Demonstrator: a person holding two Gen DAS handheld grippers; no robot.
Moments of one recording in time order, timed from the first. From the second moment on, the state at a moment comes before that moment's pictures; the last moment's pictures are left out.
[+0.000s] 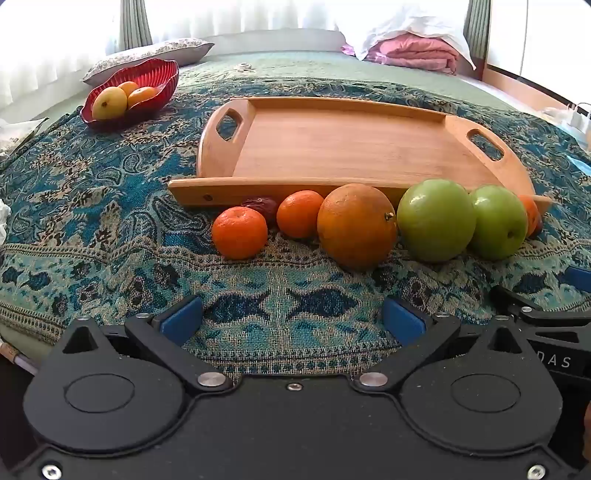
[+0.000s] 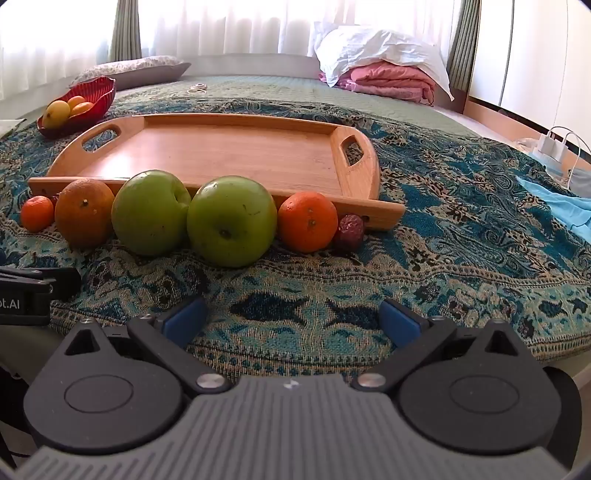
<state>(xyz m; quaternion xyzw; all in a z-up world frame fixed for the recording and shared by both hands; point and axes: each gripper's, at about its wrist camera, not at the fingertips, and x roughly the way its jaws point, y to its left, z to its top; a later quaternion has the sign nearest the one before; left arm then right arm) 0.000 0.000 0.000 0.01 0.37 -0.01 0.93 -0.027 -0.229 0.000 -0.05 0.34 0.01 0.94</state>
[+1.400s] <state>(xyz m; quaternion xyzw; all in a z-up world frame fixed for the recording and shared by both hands) 0.000 0.000 0.000 0.01 0.37 0.00 0.93 -0.029 -0.228 -0.001 -0.05 0.33 0.01 0.94</state>
